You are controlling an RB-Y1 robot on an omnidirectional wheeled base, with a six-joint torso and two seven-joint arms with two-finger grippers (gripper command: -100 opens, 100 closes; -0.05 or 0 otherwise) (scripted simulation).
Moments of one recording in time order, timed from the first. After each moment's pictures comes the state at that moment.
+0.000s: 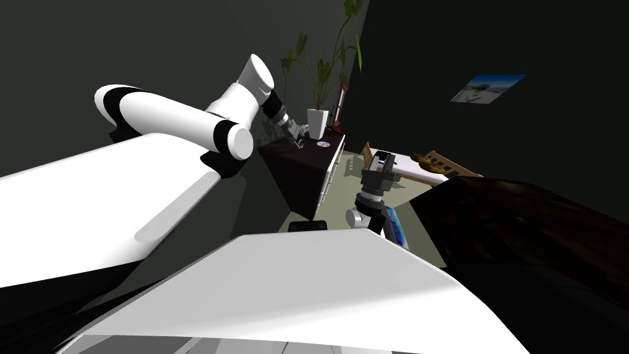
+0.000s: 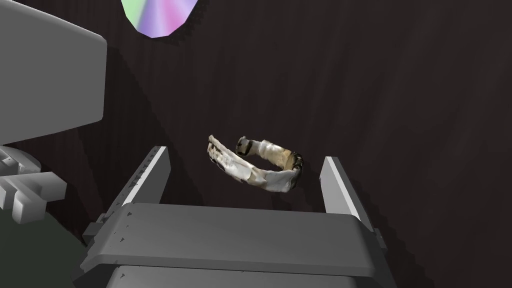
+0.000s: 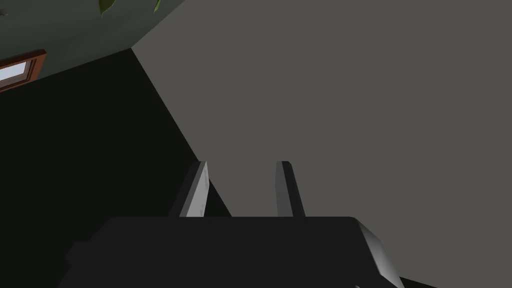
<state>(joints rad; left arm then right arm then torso) -1.67 0.40 0.02 -0.37 0.86 1.58 -0.16 0.48 0.02 0.05 -2.33 -0.11 -0.63 -0.06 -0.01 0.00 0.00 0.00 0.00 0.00</state>
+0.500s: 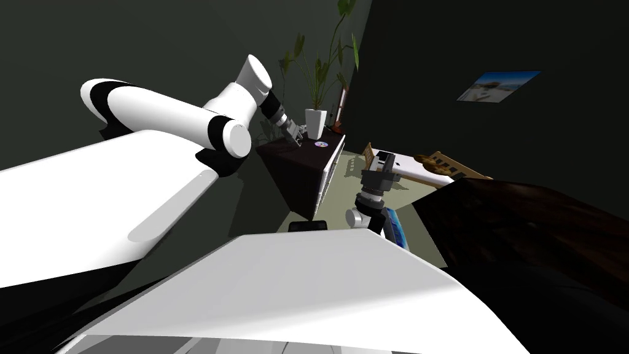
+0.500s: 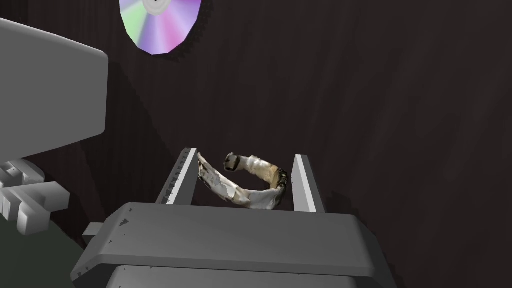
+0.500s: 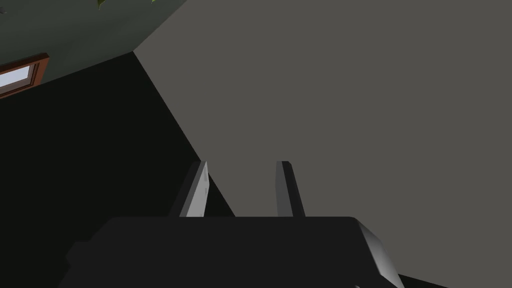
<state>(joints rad) -1.69 0.41 0.04 -0.32 0.86 1.58 -0.22 0.48 0.02 0.05 -2.33 -0.11 -0.63 -0.06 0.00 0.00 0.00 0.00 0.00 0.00</state>
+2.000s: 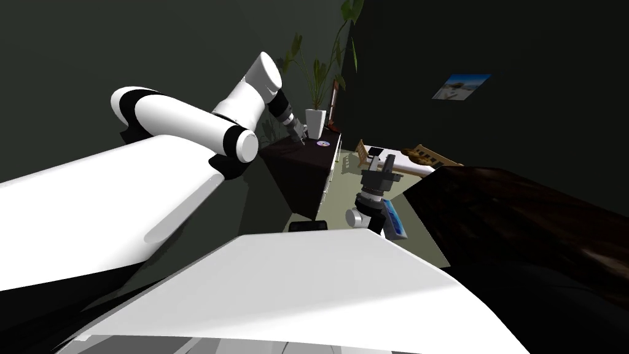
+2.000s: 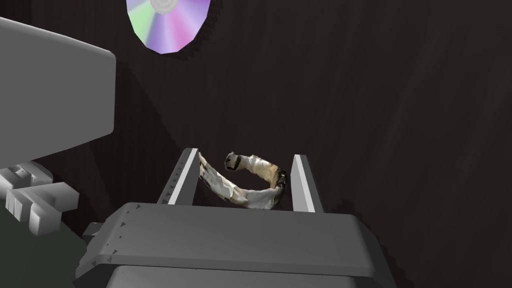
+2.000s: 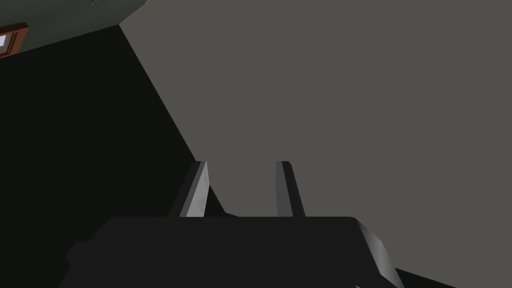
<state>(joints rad) -1.67 0.36 -0.05 -0.43 0.87 1.55 -0.02 0.48 0.02 0.05 -2.33 -0.11 -0.63 -0.06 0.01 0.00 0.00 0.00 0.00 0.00</state>
